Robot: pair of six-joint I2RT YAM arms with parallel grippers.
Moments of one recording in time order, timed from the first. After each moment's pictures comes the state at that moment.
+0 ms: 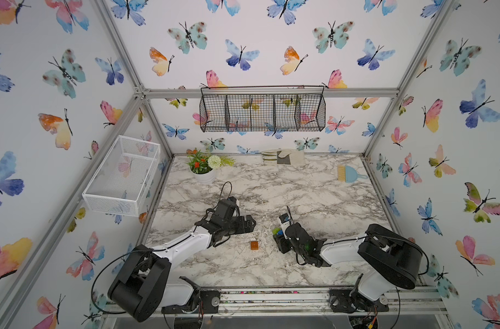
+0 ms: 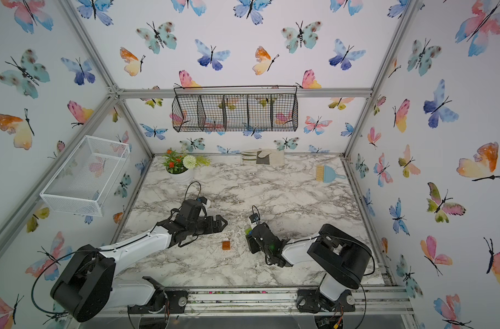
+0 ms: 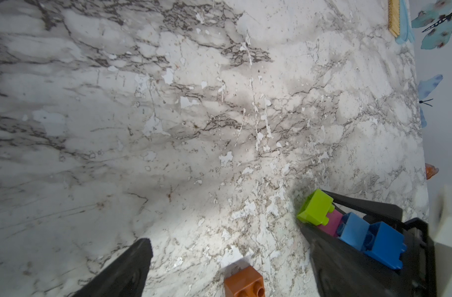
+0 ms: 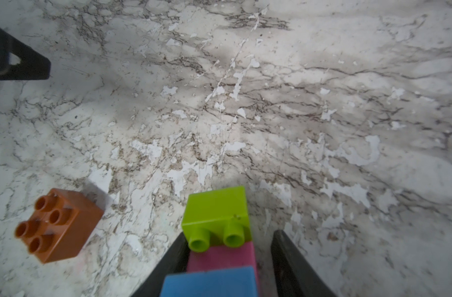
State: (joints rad) left arm -0.54 1.32 0.62 -0.15 0.21 -0.60; right arm 0.98 1.62 0.48 0.43 0.21 0.38
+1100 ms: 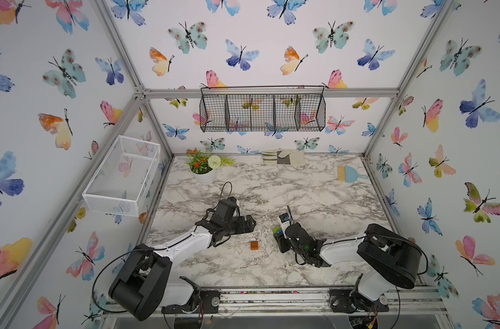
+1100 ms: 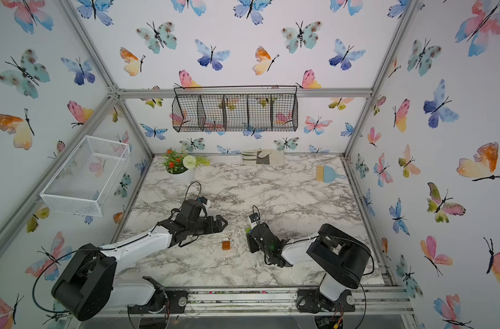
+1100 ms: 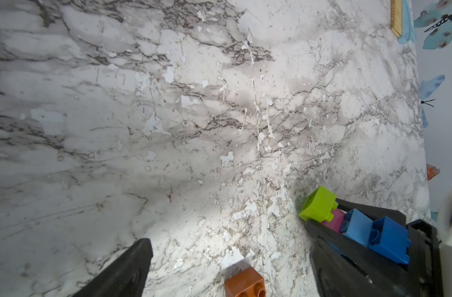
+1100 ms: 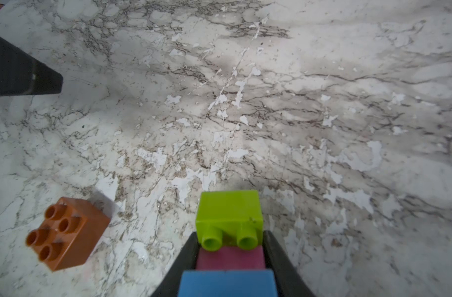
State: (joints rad) left arm -0.54 1.32 0.62 -0.15 0.21 -0.60; right arm 0.98 1.63 0.48 0.46 0.21 0.39
